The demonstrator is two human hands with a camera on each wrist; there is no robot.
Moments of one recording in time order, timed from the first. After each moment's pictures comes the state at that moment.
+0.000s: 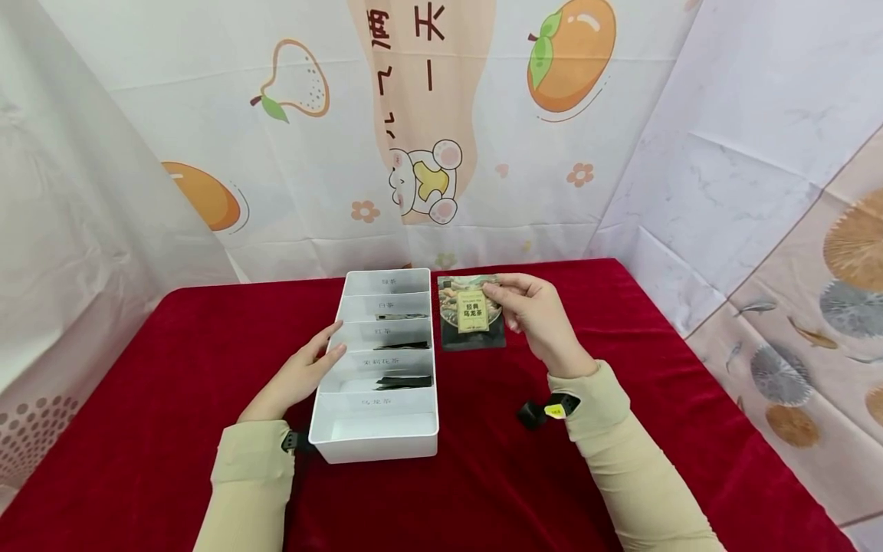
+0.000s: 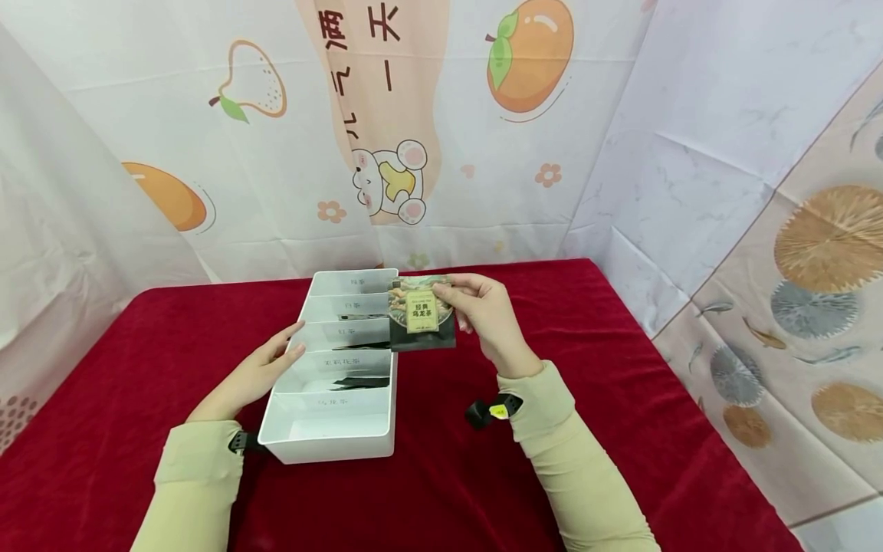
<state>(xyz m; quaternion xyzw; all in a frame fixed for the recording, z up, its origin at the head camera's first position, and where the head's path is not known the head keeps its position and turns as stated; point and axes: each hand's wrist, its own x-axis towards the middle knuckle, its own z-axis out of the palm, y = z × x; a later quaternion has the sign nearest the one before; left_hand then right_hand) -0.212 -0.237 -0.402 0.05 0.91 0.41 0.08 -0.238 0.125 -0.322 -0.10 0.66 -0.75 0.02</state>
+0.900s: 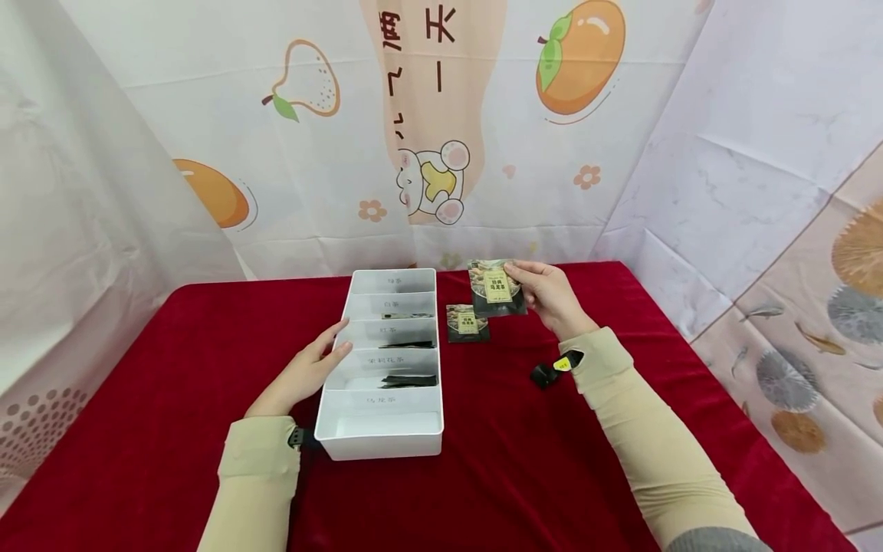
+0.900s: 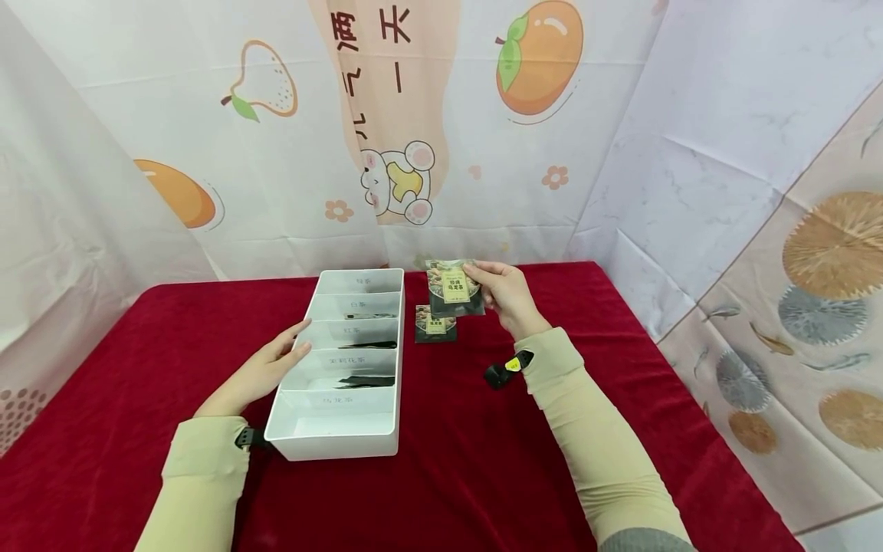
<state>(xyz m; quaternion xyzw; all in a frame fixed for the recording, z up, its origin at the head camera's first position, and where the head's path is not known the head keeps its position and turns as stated) -0.210 -0.235 -0.399 0.05 0.91 0.40 0.08 -0.301 0.149 -0.337 0.00 0.65 -0.76 0.07</state>
